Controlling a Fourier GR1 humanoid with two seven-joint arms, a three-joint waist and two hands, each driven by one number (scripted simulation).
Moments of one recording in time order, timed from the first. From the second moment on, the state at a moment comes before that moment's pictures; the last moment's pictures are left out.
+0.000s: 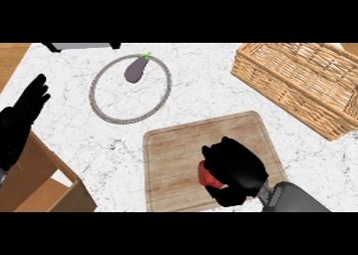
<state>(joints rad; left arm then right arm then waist) -0.29 0.97 -0.56 -1.60 0.64 0.56 0.08 -0.36 -0.41 0.76 -1.59 0.97 0.18 0.05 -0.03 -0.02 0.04</state>
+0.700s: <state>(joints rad) -0.27 1.01 -0.56 -1.63 0.69 0.57 0.08 -0.27 -0.27 0.46 -2.00 0.49 0.30 0.19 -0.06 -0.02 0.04</state>
